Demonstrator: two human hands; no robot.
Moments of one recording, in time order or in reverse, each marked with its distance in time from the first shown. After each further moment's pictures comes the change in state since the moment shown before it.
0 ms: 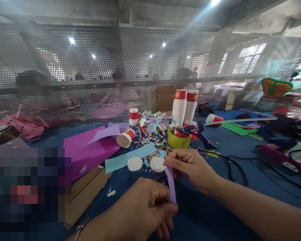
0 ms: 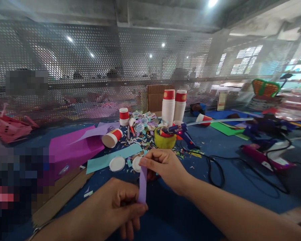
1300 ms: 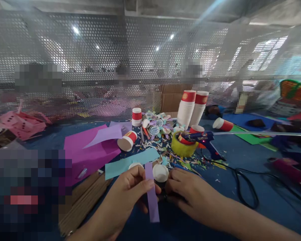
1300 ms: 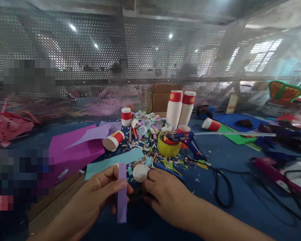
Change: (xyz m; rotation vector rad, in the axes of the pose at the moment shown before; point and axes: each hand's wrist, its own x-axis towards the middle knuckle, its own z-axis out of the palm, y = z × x) left_hand 0.004 0.002 -0.035 -0.478 0.369 0.085; right_hand 0.003 -0.008 -0.004 -1.177 -0.403 -0.275
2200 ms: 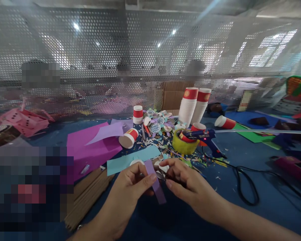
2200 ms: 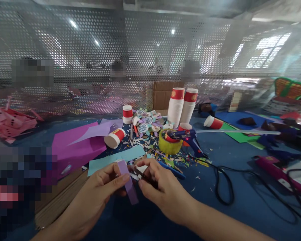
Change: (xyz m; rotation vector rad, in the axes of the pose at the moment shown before) left_hand 0.004 -0.006 0.003 -0.033 0.082 0.111; right_hand 0.000 -0.010 0.006 0.779 0.201 0.230
